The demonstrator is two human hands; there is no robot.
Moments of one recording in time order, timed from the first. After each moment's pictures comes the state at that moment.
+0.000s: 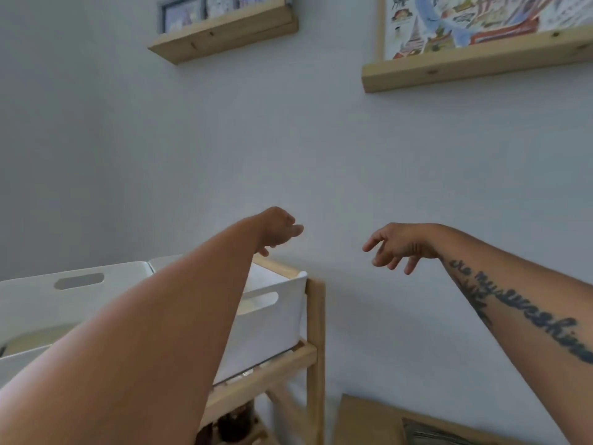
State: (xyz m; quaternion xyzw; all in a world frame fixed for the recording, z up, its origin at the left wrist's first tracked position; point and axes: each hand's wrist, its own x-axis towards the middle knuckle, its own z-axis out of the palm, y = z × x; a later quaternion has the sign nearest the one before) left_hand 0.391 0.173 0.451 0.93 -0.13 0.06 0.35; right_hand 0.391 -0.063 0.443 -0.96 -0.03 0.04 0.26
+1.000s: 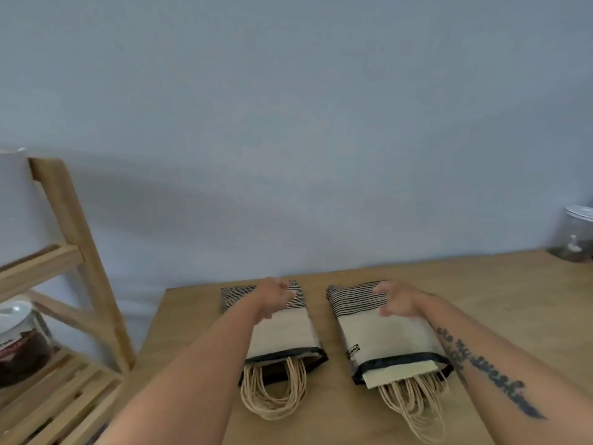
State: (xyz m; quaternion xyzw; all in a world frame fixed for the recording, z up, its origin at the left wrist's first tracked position) left_hand 0.323 -0.122 0.135 0.84 -0.25 -0.27 0.40; right_hand 0.190 -0.355 0.125 -0.91 0.32 0.08 0.26
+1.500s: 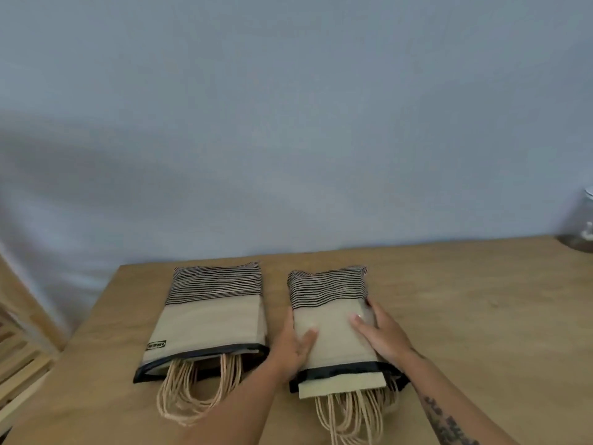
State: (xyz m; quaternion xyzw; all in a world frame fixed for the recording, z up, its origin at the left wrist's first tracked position) left_hand 0.229 -0.239 0.024 0.79 -0.21 -0.28 0.51; right_hand 0.142 -0.421 0.021 -0.83 0.33 -0.02 0.44
